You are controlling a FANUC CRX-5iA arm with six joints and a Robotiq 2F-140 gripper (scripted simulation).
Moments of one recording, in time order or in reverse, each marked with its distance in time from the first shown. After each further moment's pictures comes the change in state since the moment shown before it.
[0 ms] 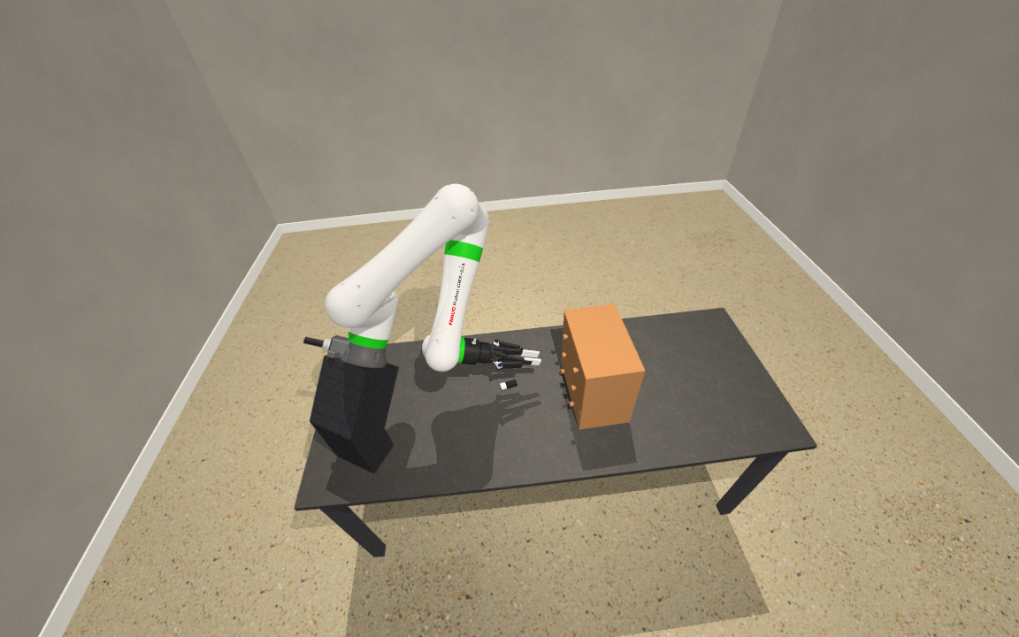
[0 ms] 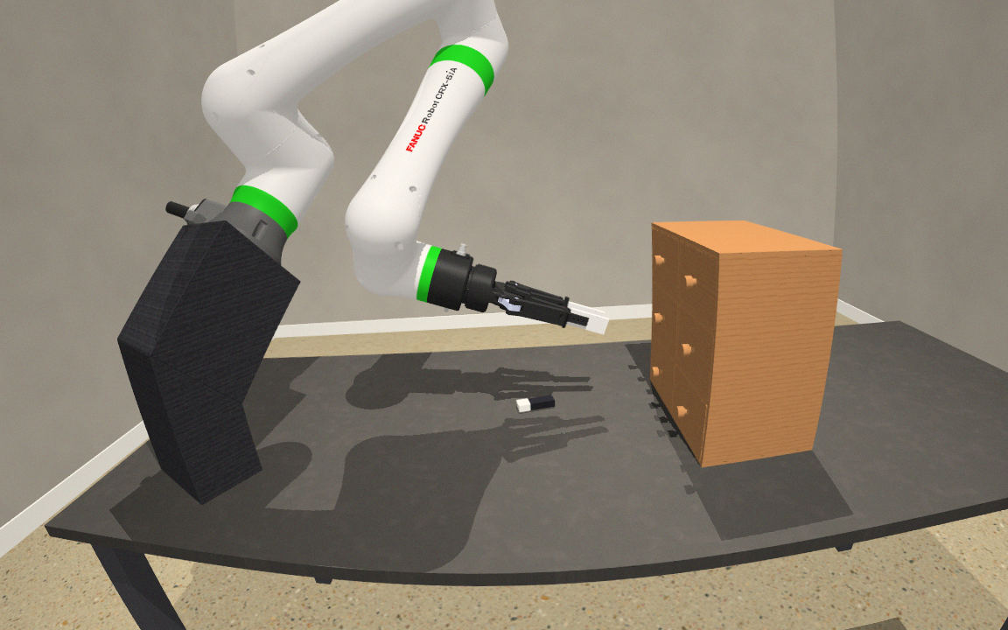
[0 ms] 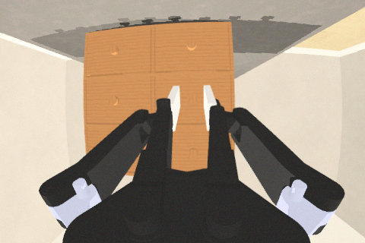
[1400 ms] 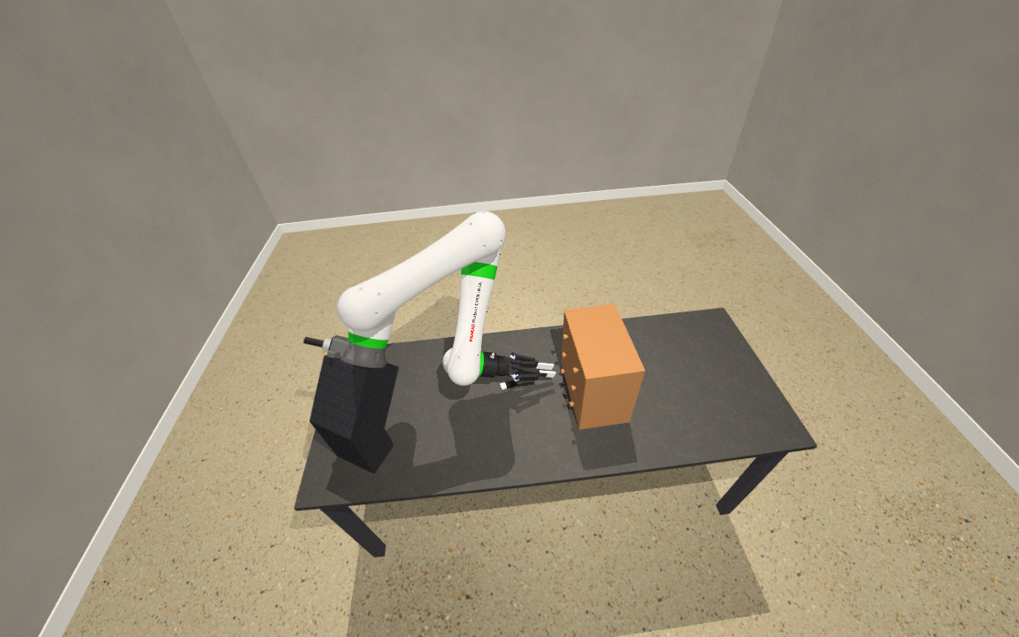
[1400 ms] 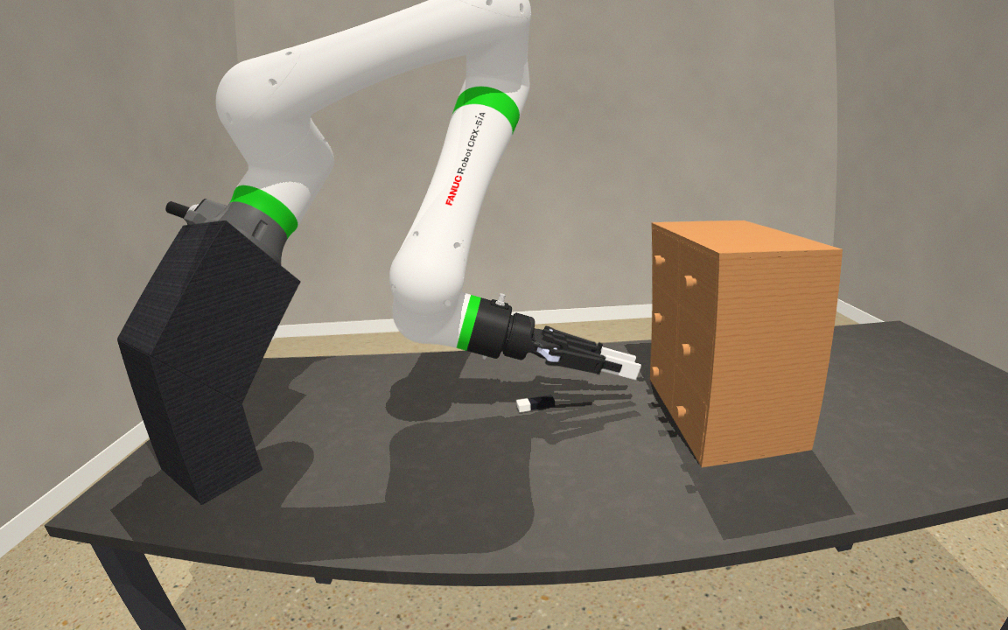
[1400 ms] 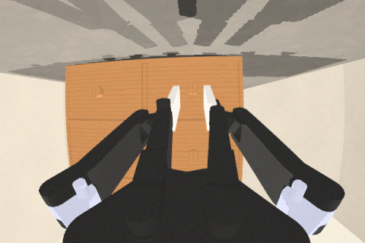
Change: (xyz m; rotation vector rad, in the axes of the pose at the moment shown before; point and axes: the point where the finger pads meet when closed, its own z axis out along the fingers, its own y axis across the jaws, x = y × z) arm 0.062 -0.001 0.083 0.001 -0.001 0.000
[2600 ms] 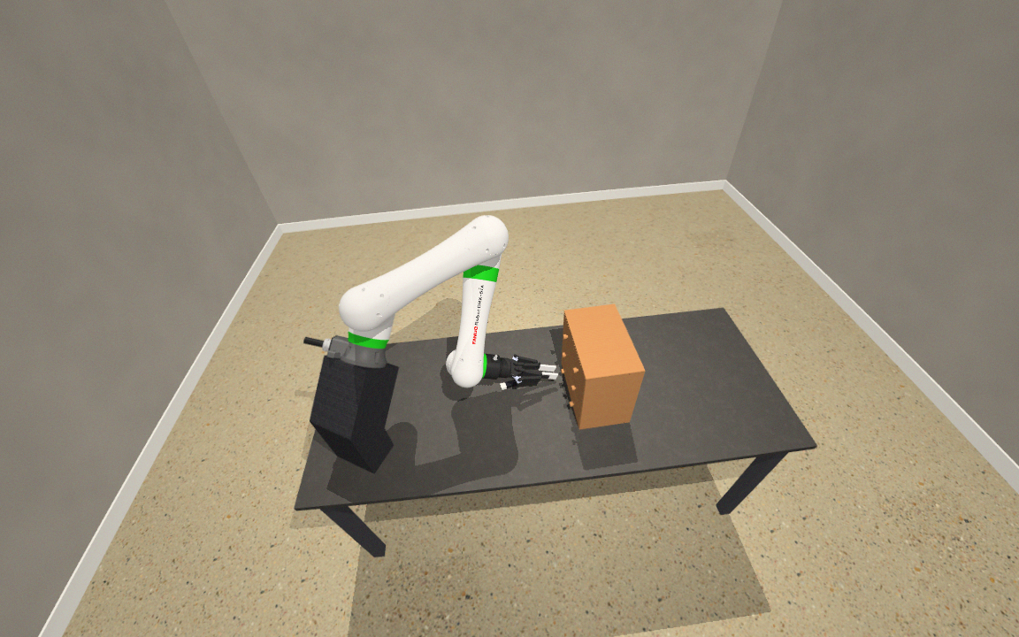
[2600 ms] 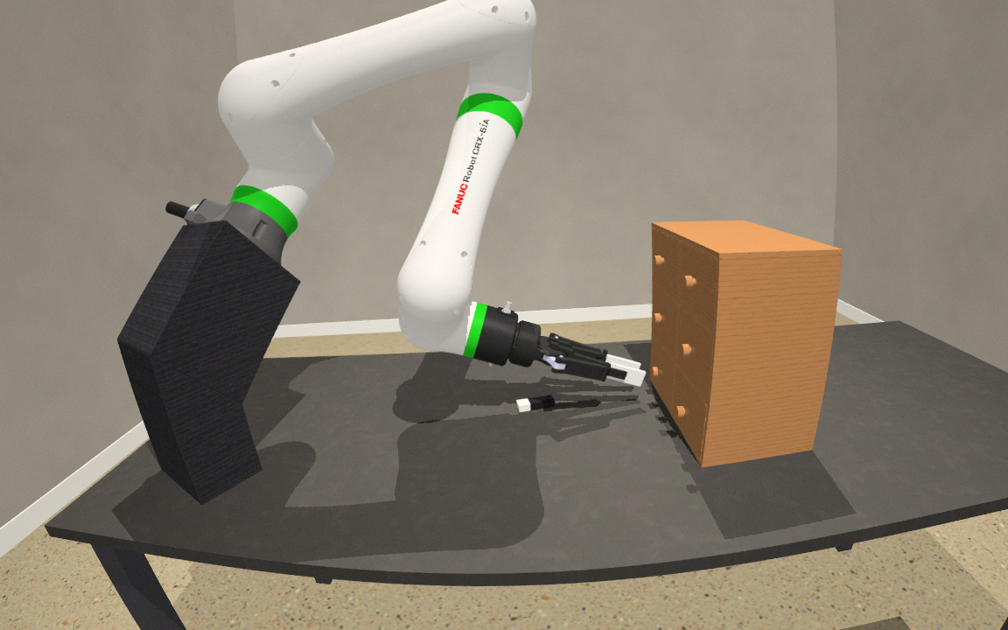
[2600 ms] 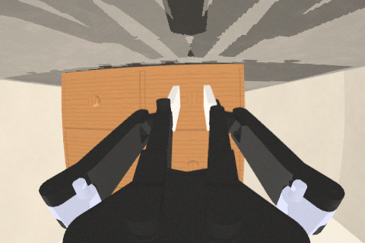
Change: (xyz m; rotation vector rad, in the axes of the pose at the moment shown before) arm 0.010 0.001 0.014 -0.001 0.001 0.000
